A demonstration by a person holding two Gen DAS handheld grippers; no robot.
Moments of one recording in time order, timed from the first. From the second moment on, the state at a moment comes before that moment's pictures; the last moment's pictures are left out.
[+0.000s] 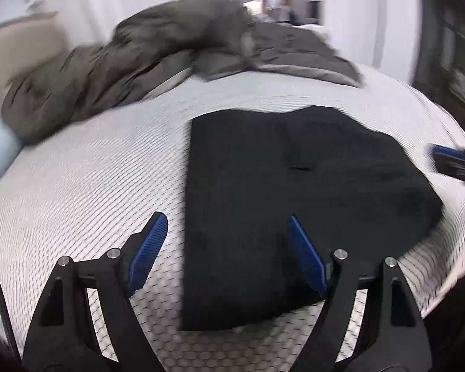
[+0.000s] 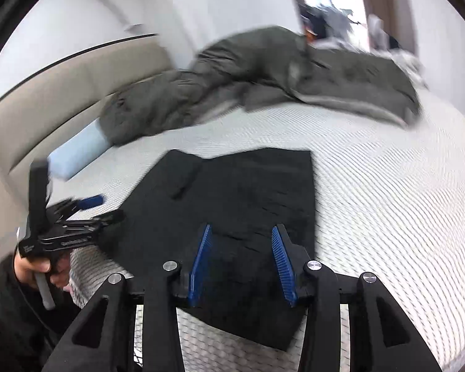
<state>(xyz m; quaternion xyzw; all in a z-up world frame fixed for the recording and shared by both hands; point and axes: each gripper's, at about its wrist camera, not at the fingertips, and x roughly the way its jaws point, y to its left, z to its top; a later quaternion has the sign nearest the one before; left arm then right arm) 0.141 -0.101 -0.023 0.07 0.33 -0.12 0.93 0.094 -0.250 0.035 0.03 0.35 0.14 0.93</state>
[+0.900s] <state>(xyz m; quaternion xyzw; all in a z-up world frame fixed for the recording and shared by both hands) 0.168 -0.142 -0.053 0.12 0.39 -0.22 0.89 0.142 -0.200 -0.024 -0.08 0.41 0.17 0.89</state>
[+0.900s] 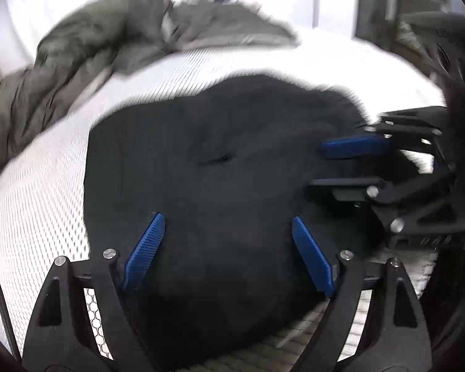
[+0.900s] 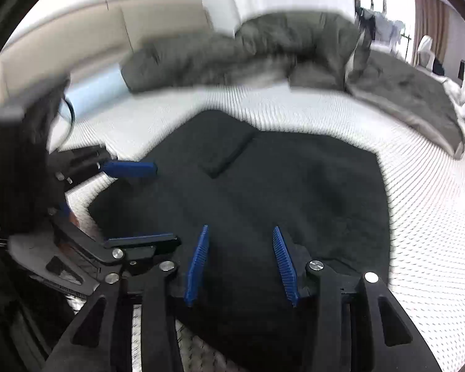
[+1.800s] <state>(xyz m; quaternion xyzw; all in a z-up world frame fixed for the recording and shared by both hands) 0.220 -0.102 -0.041 0.05 0.42 -0.21 0.88 0.186 -0.198 -0.043 -0.19 0.44 0.10 0.87</state>
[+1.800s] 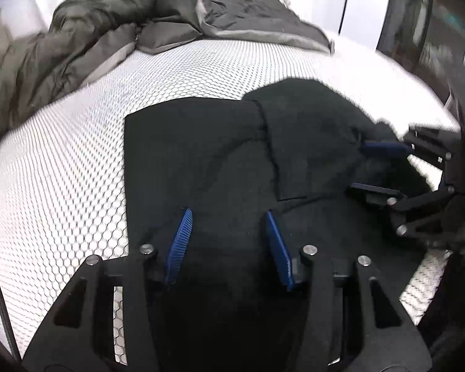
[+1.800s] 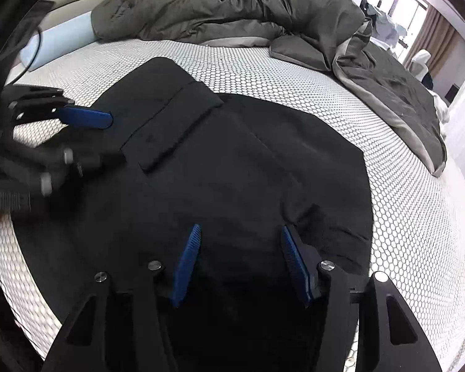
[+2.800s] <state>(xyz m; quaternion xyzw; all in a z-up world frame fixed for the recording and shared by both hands) 0.289 -0.109 -0.047 0.05 0.43 -0.17 0.89 0.214 -0.227 -0.034 -0.15 0.48 0.11 0.86</state>
